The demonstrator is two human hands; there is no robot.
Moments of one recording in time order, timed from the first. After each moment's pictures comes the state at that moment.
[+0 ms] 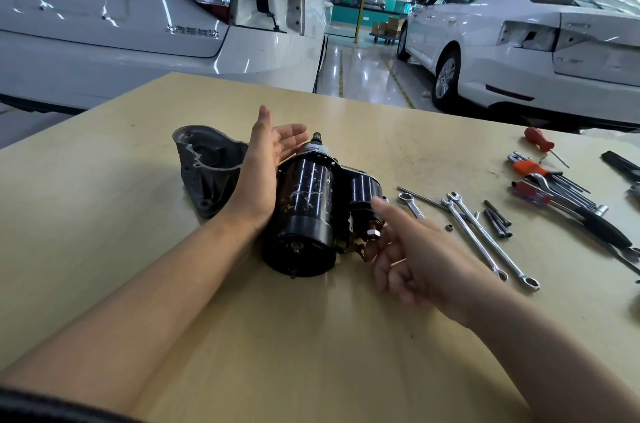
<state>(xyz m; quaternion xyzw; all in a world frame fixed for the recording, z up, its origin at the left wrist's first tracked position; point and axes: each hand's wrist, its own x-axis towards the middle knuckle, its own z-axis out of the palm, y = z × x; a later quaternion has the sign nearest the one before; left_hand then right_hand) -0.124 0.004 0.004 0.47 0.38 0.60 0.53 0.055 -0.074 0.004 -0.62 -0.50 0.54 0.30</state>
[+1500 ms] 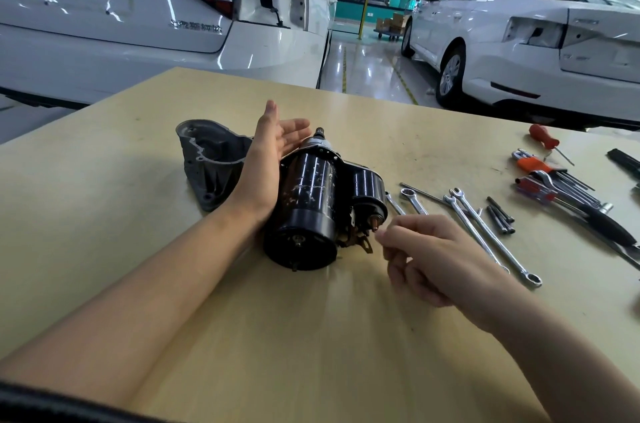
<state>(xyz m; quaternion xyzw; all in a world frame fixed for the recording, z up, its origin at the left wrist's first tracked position) -0.123 0.002 0.007 0.46 0.39 0.59 0.53 0.063 -0.089 0.010 -0.60 -0.57 0.48 0.30</state>
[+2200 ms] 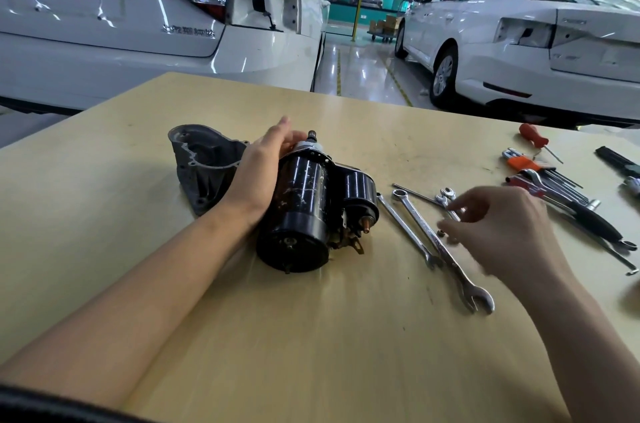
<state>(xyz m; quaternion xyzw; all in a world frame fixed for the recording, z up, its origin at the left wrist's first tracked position) -0.122 0.001 0.006 0.51 0.43 0.56 0.49 0.117 -0.076 0.015 -0.73 -0.60 0.05 0.33</state>
